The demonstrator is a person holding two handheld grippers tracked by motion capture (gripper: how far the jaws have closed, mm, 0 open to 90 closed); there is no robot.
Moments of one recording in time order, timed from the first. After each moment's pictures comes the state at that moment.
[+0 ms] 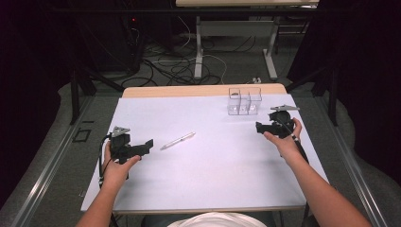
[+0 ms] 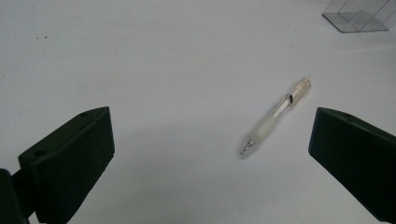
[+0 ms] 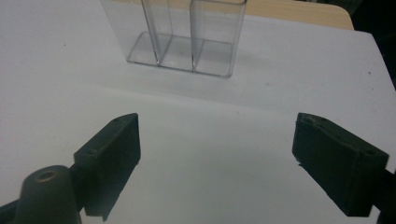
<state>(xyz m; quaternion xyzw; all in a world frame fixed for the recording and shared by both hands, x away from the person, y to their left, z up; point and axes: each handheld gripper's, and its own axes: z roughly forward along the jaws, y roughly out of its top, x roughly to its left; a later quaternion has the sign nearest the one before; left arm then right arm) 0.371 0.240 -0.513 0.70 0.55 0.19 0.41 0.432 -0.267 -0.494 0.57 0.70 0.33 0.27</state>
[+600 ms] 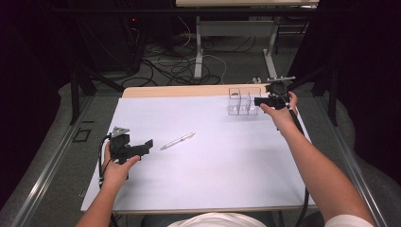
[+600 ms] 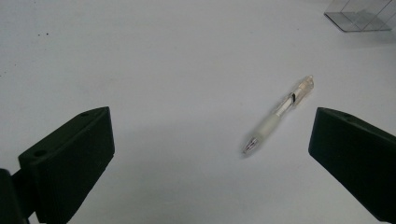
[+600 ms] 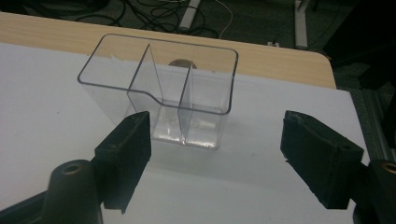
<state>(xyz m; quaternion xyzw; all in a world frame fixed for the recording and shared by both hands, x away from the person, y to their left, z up) 0.371 0.241 -0.515 0.70 0.55 0.19 0.41 0.497 -0.256 -0.438 0.59 0.69 0.32 0.28</state>
